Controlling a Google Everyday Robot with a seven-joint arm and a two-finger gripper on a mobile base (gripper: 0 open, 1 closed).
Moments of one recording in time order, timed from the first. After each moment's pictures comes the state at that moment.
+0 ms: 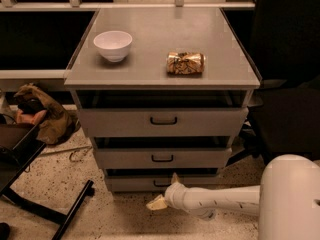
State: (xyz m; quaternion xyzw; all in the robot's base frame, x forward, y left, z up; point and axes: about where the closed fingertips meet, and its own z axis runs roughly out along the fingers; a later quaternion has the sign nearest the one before) arm 0.572 -0.016 0.295 -0.38 0.83 0.13 0.39
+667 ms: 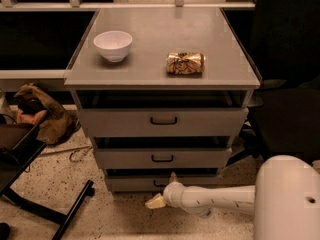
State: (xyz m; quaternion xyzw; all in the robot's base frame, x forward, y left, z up) arm 0.580 -0.012 0.285 -0.38 0.83 0.13 0.39
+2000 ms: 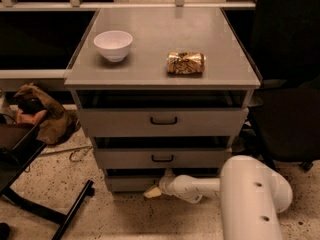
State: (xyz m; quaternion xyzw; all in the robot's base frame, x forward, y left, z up) arm 0.659 0.001 0.209 -0.39 0.83 0.12 0.38
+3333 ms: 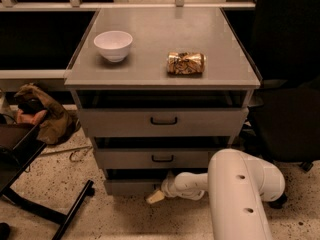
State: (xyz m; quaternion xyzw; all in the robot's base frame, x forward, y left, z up) arm 0.635 -0.009 0.180 -0.40 0.86 0.14 0.30
